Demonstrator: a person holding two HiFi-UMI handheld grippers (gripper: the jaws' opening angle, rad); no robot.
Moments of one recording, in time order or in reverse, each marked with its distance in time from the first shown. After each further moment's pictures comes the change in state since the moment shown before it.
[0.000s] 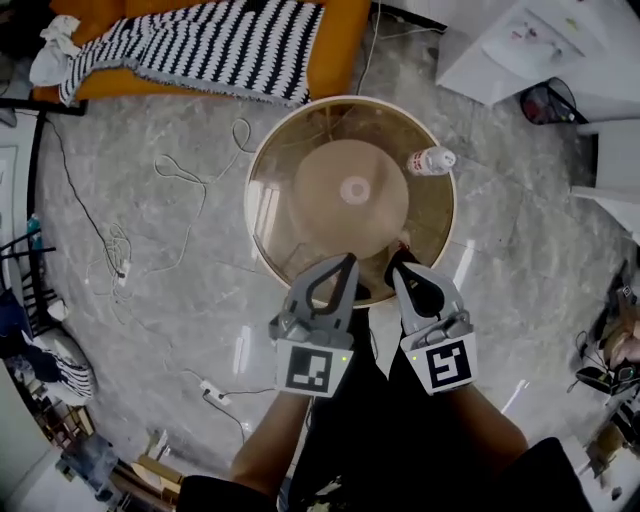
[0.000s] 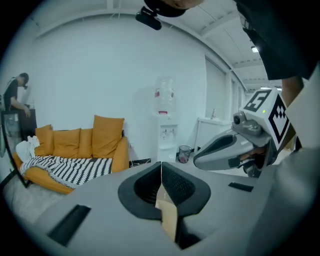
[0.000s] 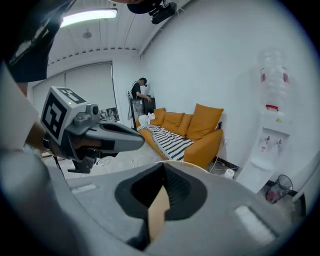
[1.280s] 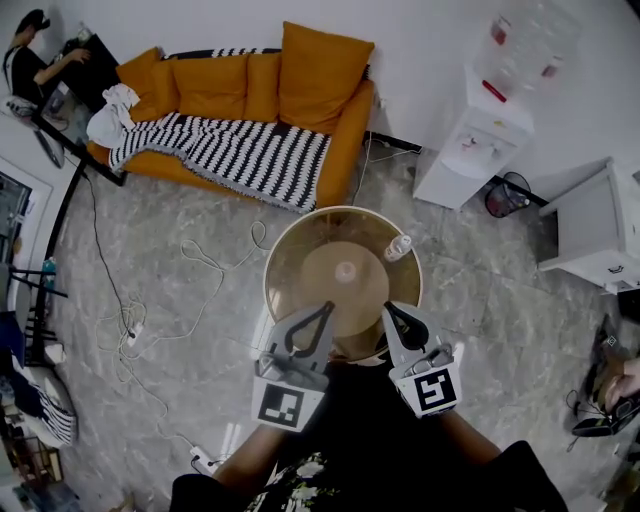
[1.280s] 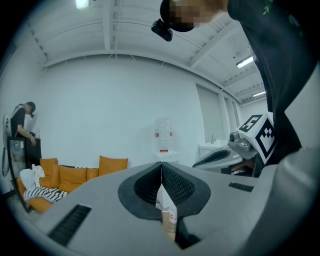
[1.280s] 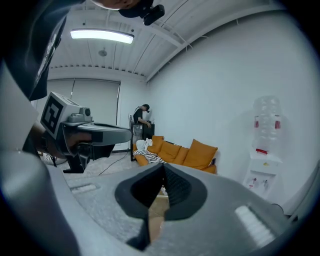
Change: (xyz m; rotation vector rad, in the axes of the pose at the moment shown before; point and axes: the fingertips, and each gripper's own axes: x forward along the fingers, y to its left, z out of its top) left arm -0.168 -0.036 0.218 0.095 -0.289 0.051; right arm -0.169 0.032 0.185 -0.069 -0.285 -0.088
